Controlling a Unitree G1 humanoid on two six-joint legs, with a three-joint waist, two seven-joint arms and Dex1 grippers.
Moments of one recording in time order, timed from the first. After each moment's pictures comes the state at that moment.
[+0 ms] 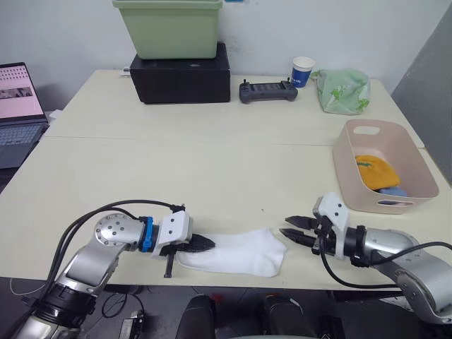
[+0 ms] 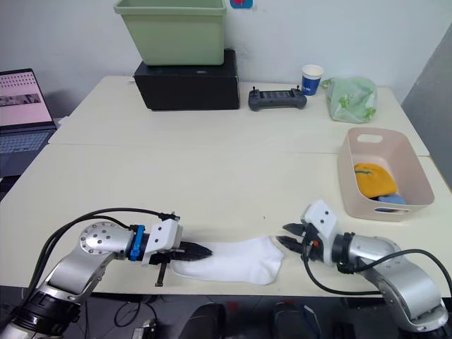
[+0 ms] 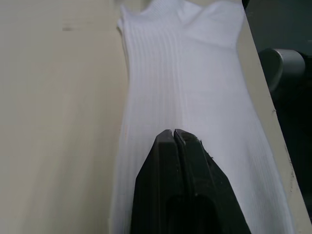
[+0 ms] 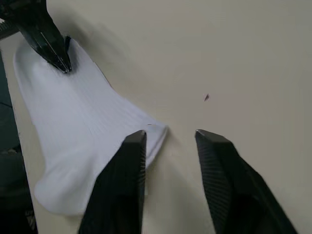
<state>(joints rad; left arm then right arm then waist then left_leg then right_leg) -0.13 0.79 -0.20 -0.11 -0.24 0.07 -1.28 0.03 -0.67 0.03 -0.67 0.49 0.84 0.69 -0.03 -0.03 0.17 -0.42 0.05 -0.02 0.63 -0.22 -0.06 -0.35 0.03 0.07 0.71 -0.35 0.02</state>
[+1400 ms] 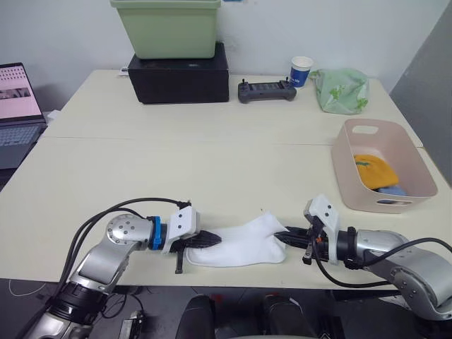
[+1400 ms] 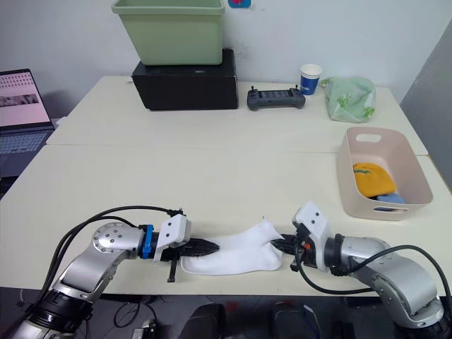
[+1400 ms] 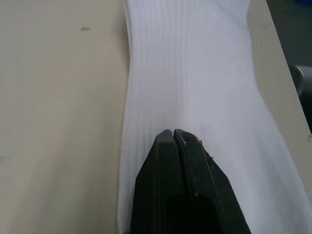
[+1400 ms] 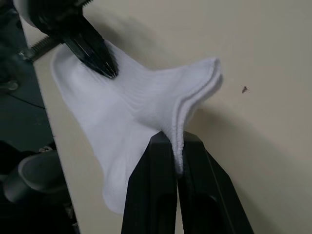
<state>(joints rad) -0.17 0.73 -0.22 -0.09 -0.23 0.13 -1.22 -0.10 -0.66 0.05 -0.70 0.67 1.03 0.66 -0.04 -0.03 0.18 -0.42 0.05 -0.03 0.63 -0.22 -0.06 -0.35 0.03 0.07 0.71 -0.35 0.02</state>
